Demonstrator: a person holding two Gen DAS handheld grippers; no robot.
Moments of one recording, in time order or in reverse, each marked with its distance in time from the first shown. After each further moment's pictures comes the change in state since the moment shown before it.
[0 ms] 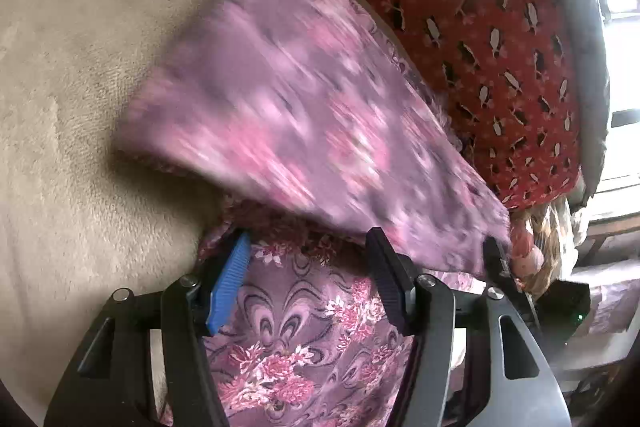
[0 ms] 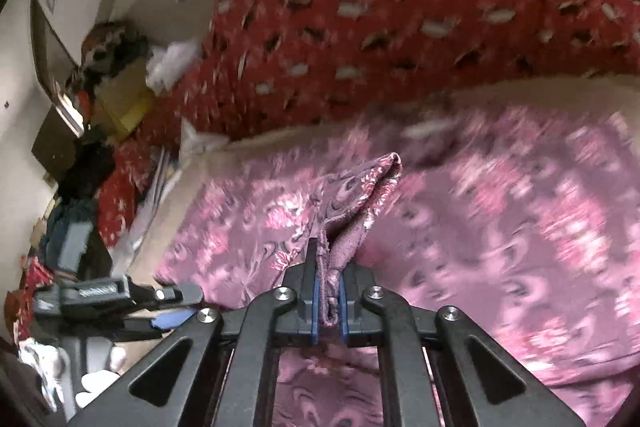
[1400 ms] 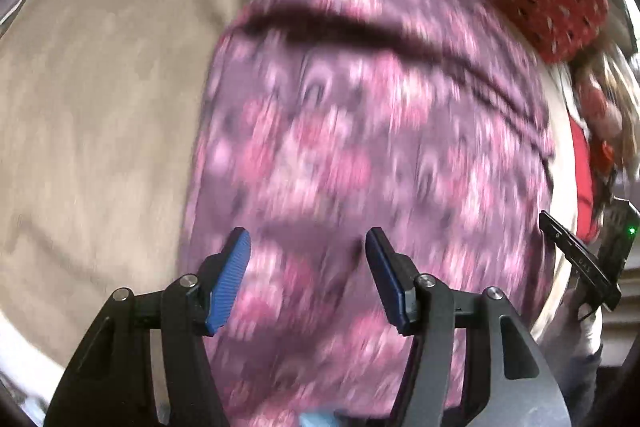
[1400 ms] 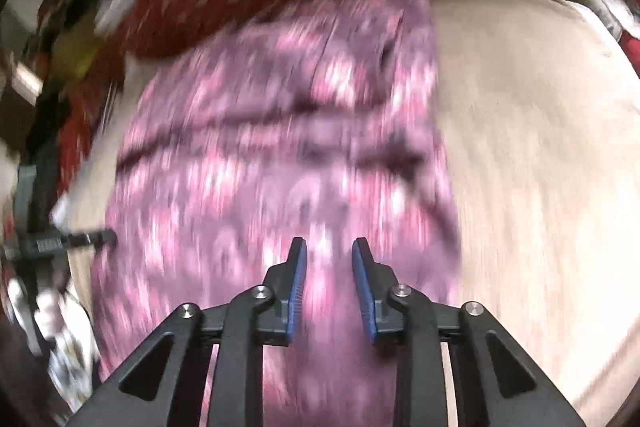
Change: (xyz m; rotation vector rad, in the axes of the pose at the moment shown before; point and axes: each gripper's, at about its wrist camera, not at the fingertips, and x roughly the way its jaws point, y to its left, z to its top) left arm -0.027 -0.014 -0.127 0.373 0.129 0.352; right arm -0.113 -0.103 -0.107 -0.028 0.352 -0.173
